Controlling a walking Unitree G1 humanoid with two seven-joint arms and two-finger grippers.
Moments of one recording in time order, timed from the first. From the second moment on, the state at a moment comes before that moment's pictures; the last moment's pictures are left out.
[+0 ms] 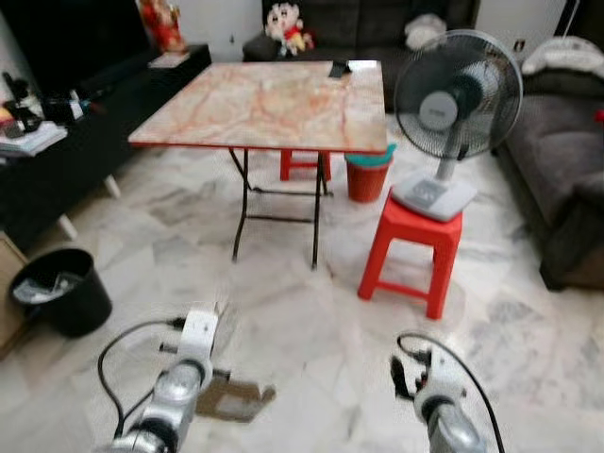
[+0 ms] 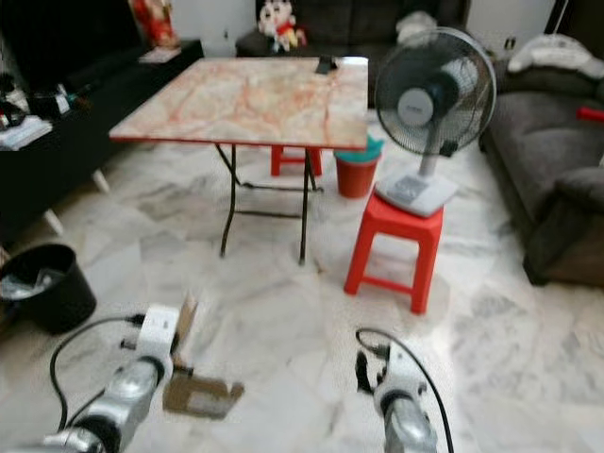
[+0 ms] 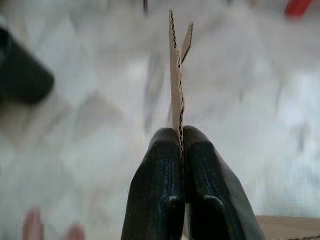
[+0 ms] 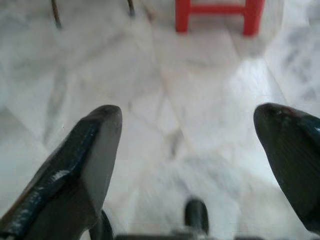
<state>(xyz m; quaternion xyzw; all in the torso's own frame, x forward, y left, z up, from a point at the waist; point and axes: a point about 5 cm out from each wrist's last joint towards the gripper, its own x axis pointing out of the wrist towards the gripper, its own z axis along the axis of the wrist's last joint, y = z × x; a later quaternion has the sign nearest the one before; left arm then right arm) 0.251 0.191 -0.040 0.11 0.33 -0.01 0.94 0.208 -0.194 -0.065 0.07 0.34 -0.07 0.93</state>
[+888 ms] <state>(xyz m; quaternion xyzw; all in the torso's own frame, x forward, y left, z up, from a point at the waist) 0.202 0.210 -0.070 0.12 0.43 0.03 0.90 0.189 -0.180 -0.079 0.08 0.40 -0.07 0.91</state>
